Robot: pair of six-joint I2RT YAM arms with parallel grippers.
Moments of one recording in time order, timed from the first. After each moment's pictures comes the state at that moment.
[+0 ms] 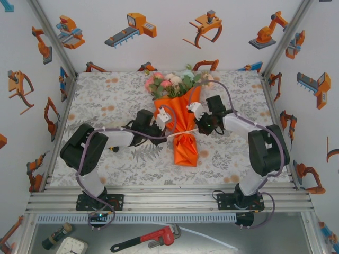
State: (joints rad) left arm -0.64 1.74 0.81 0.22 0.42 0.08; right arm 0.35 1.67 0.99 -0.35 -0.32 -0.49
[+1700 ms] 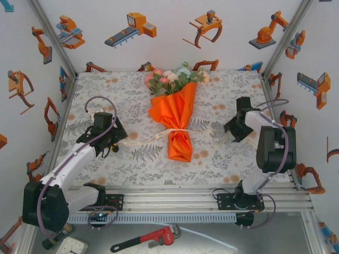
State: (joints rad) left arm -0.31 1.10 0.66 -0.40 -0.23 -0.66; right arm -0.01 1.71 1.02 -0.62 0.10 0.89
